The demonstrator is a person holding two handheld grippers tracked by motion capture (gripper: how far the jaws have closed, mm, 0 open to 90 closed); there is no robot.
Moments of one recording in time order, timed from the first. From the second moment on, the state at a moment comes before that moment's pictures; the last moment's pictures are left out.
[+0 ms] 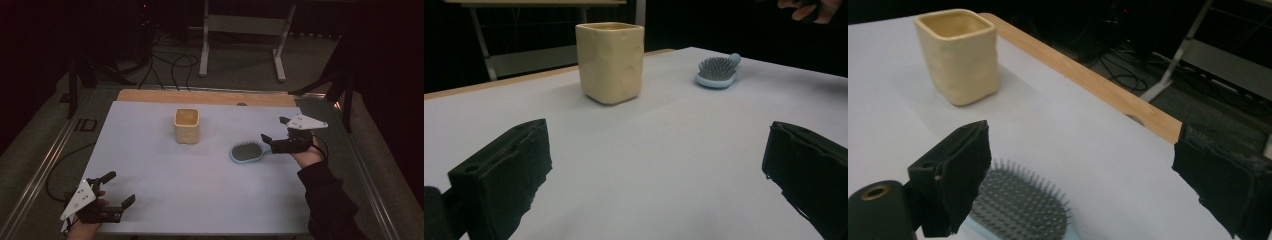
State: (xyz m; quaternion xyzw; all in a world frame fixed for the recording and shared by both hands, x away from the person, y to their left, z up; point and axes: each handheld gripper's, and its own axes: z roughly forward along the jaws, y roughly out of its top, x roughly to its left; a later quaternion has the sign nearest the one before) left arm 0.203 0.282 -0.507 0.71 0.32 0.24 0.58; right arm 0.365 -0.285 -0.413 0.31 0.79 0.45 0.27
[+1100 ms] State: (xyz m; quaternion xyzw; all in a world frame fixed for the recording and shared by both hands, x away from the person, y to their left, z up) left arm 0.204 0.281 -0.507 0.71 0.32 0.24 0.58; right arm 0.402 -0.301 -0.475 0.39 0.82 0.33 0.27
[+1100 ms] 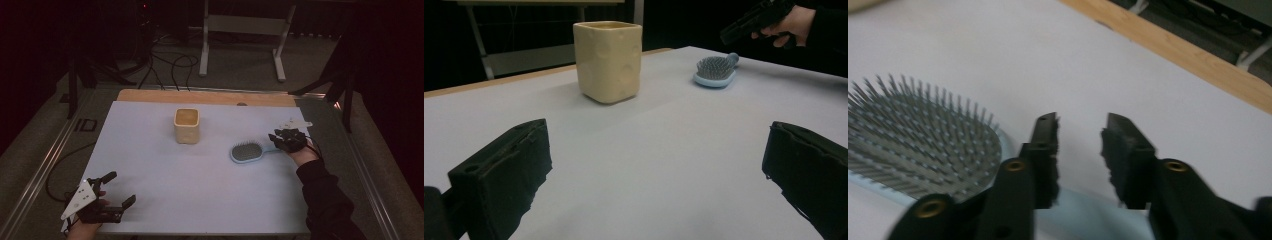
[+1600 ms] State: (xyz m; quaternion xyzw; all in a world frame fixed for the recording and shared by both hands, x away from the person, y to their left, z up) left arm 0.204 0.281 -0.508 0.72 0.32 0.24 0.58; right arm 0.413 -0.310 -0.481 0.39 0.84 0.26 0.27
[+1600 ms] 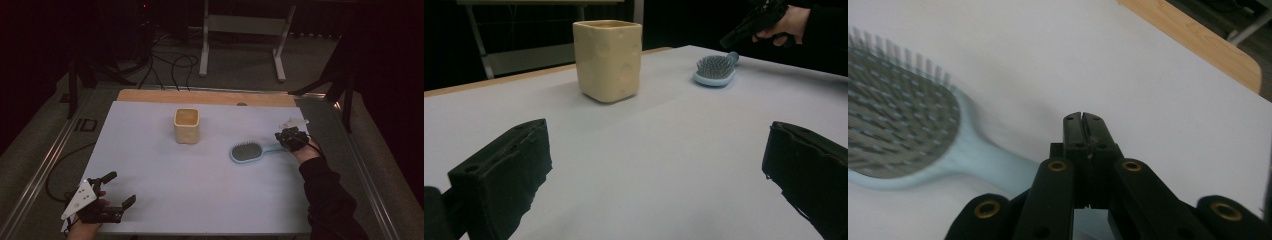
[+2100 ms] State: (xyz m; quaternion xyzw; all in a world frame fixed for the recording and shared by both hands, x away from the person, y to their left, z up) left arm 0.204 0.281 -0.508 0.72 0.32 0.23 0.57; right arm 0.419 -0.310 -0.495 0.39 0.86 0.23 0.25
